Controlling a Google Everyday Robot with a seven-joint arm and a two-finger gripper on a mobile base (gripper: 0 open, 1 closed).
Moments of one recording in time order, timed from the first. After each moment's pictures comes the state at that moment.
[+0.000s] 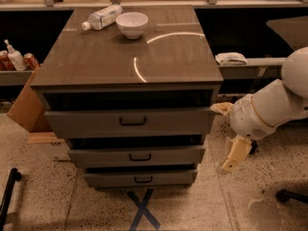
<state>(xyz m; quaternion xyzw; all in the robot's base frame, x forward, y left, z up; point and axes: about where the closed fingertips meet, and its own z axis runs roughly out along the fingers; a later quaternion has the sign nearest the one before) 0.452 -0.170 0.774 -0.65 0.71 0.14 0.23</state>
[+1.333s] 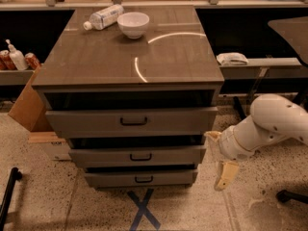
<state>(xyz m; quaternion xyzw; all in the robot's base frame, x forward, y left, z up) 0.470 -0.193 0.626 -0.68 0.70 0.14 0.18</state>
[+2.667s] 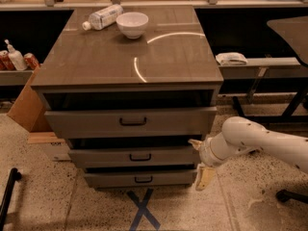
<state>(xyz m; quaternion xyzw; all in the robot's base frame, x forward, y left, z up) 0.519 -0.160 0.509 -0.70 0.67 0.12 0.21</state>
